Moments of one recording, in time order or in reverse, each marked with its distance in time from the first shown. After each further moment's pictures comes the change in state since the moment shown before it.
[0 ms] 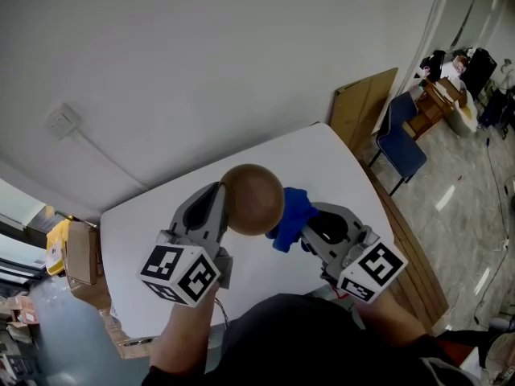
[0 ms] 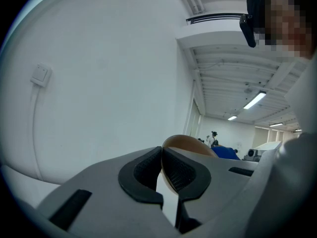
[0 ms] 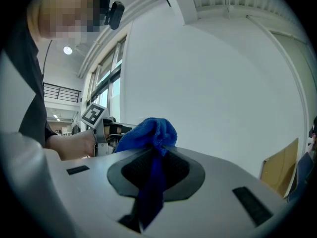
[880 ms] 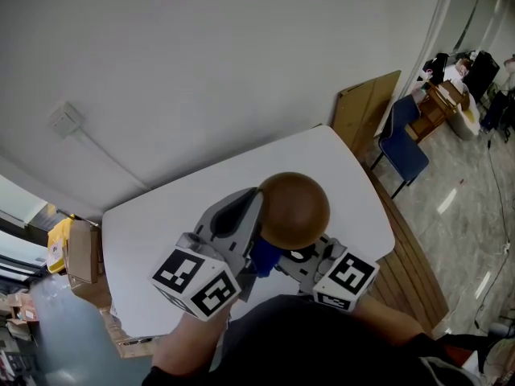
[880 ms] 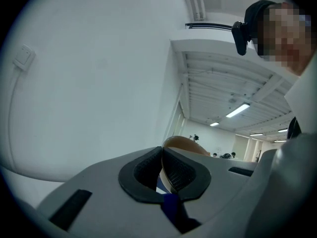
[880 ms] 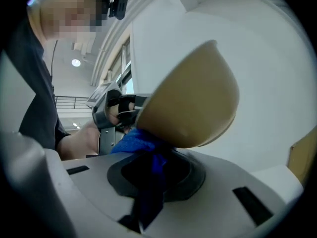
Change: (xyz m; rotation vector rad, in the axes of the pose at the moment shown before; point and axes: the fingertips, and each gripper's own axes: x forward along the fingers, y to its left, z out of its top) left arm 0.008 -0.068 0.011 -0.066 0.001 -0.201; right arm 0.033 0.063 -0.023 0.089 0.030 0.218
